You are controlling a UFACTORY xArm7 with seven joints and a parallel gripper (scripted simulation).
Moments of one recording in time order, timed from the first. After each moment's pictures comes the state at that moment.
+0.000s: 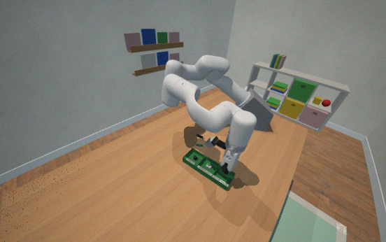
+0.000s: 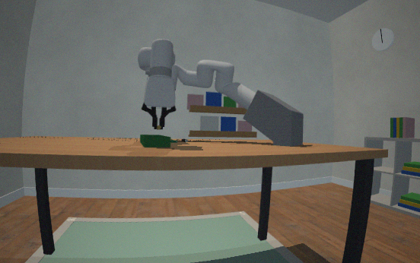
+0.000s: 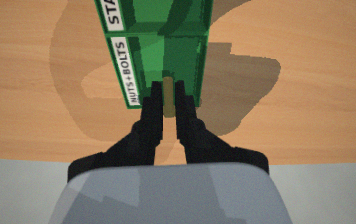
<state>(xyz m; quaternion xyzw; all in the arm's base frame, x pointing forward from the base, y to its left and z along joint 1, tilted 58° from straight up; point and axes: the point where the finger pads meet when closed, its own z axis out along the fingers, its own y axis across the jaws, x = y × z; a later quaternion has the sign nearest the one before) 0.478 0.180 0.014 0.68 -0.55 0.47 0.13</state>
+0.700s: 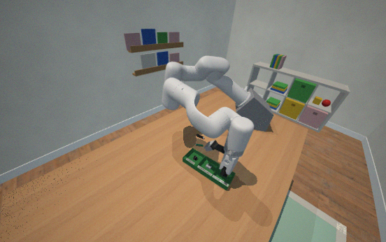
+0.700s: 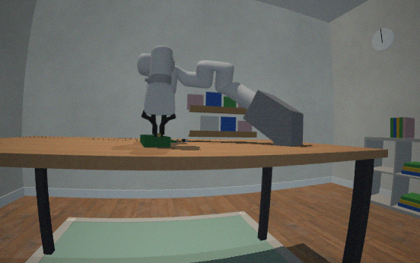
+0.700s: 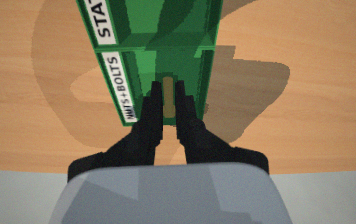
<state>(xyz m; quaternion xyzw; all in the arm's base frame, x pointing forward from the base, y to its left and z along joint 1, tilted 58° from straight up) 0.490 0.163 0.000 0.68 -0.55 0.46 0.13</state>
